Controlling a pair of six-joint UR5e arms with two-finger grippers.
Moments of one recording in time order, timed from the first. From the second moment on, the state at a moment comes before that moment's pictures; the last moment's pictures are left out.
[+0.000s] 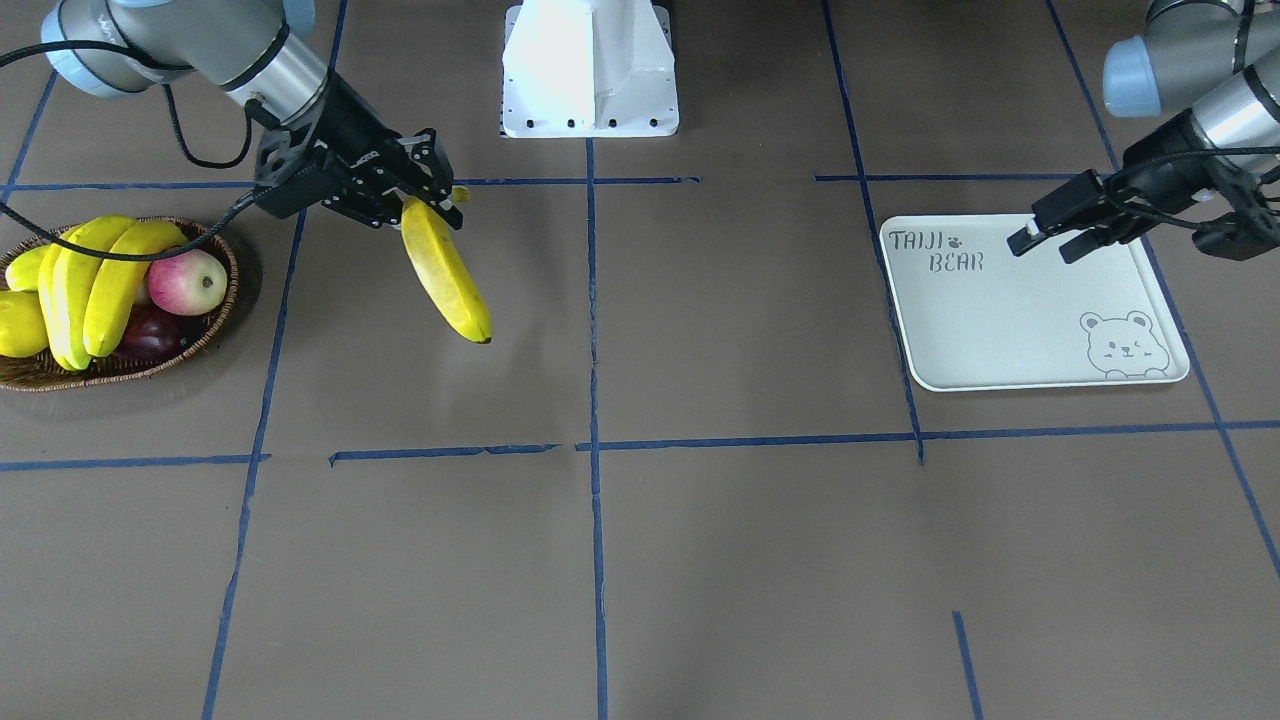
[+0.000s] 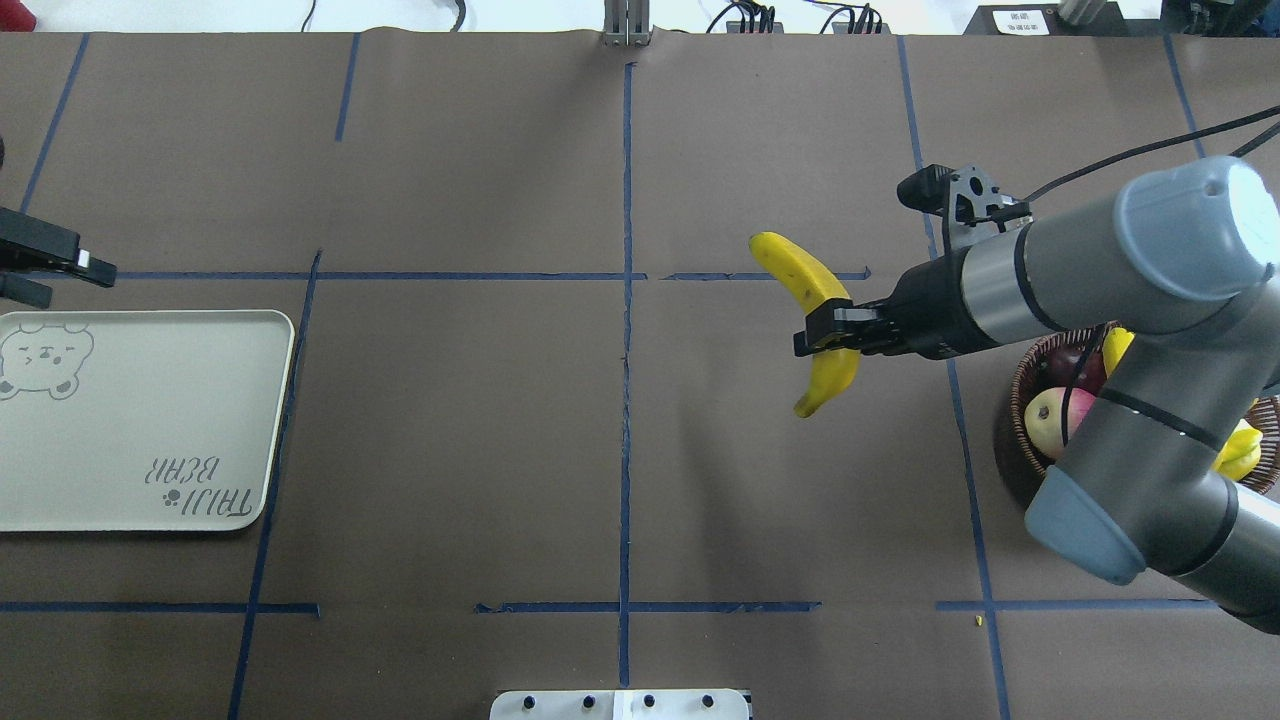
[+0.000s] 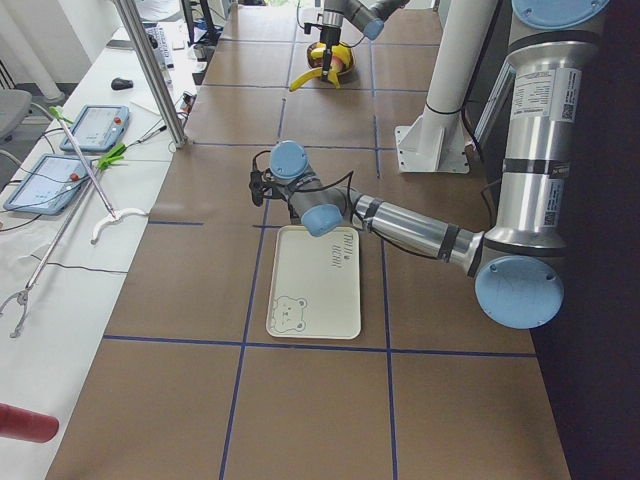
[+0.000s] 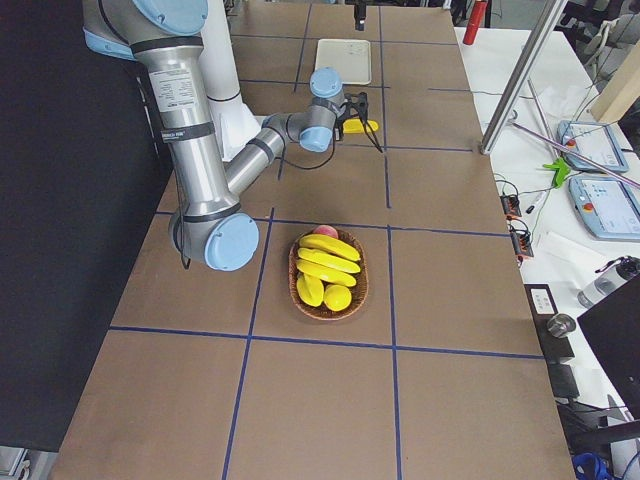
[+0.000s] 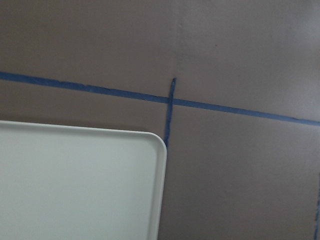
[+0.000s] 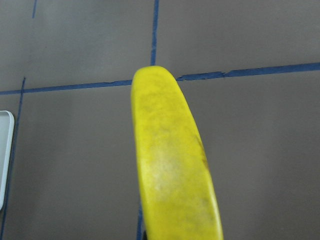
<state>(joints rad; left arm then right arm) -1.11 -1.64 -1.81 -2.24 -2.54 -1.25 0.63 -1.26 1.98 -1.03 2.01 1.32</state>
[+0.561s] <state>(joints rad) -0.91 -1.87 -1.81 -2.25 -2.38 -1.72 0.48 -1.16 1.97 -1.03 1.82 1.37</state>
